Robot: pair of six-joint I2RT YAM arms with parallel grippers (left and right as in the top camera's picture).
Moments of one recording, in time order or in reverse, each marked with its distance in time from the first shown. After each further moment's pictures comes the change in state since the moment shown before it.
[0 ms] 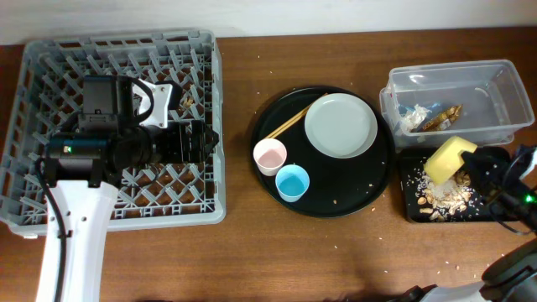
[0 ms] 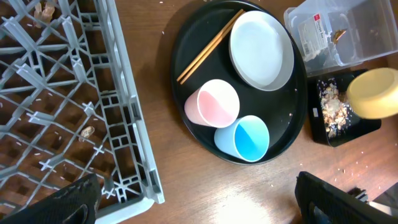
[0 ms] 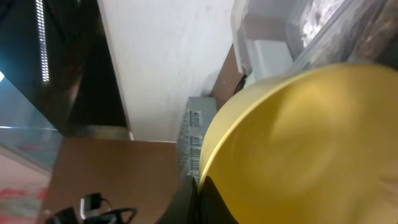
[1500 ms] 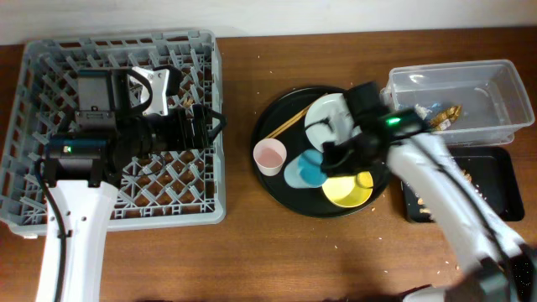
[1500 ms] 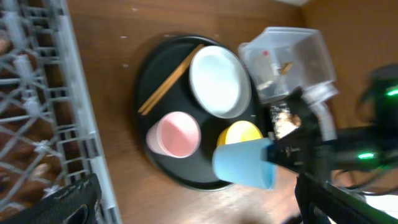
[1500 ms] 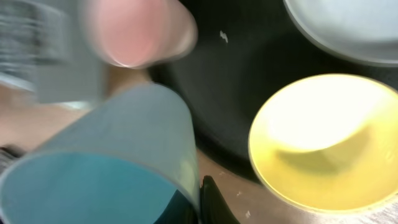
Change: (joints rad) left arm 0.000 0.000 0.000 0.145 0.147 -0.115; right arm 1.242 -0.149 0.349 -0.168 1.036 0.373
